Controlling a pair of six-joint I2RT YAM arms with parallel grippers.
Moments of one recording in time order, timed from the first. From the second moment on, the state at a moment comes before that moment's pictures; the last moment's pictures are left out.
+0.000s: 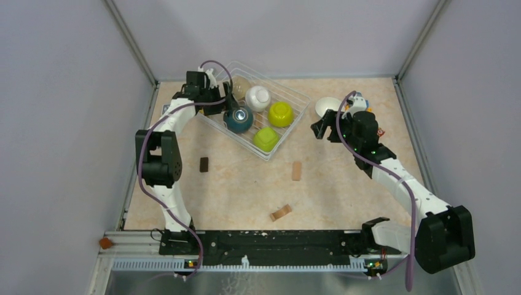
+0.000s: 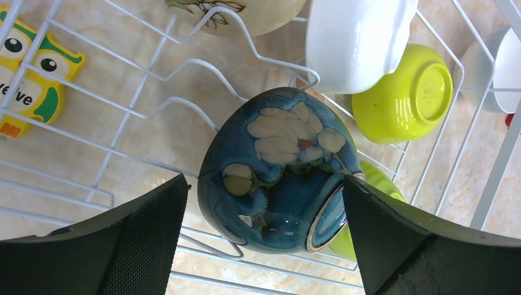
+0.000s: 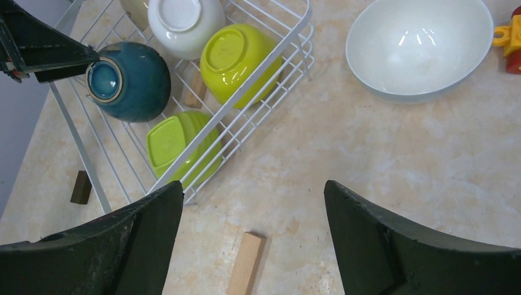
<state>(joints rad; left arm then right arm) -0.09 1.94 1.56 -0.38 0.40 -0.30 0.31 1.14 0.76 0.03 -0.10 0.42</state>
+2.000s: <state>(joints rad) -0.19 1.96 1.60 -0.41 0.60 -0.35 0.31 1.14 0.76 0.04 -0.09 0.42</state>
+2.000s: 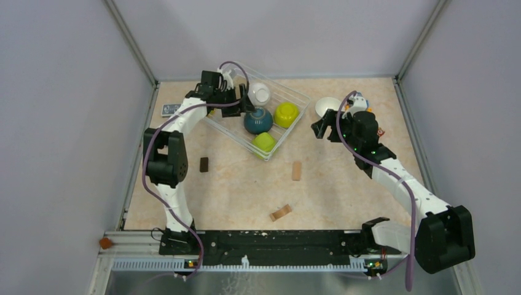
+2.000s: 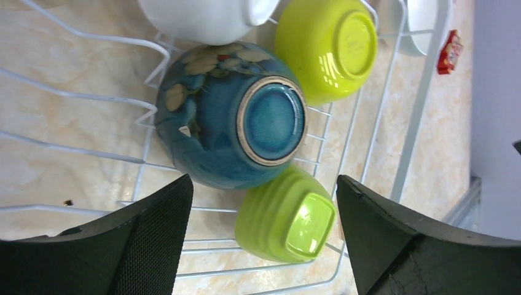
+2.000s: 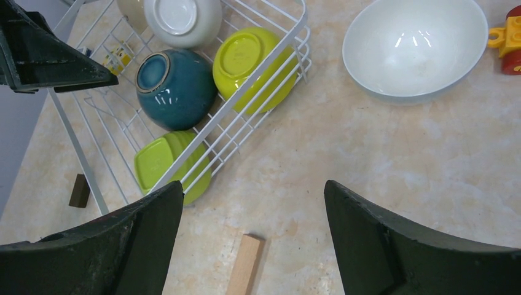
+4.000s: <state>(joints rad) -0.26 2.25 1.93 -0.28 0.28 -0.35 0.31 1.11 0.75 0.09 -0.10 0.43</state>
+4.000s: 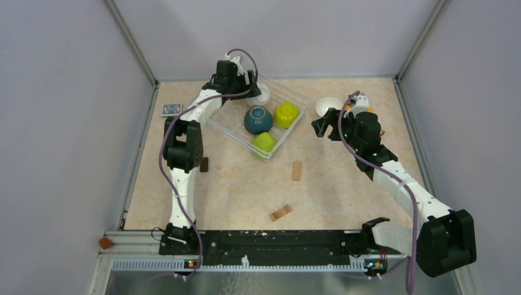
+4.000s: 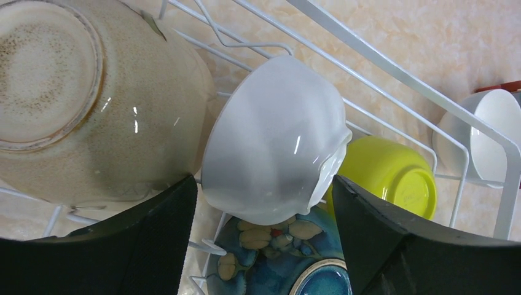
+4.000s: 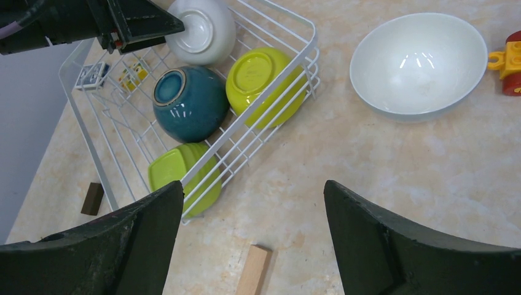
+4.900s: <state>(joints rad) -0.30 2.25 1.91 -0.18 0.31 -0.36 0.31 1.10 0.73 0.09 -0.09 0.43</state>
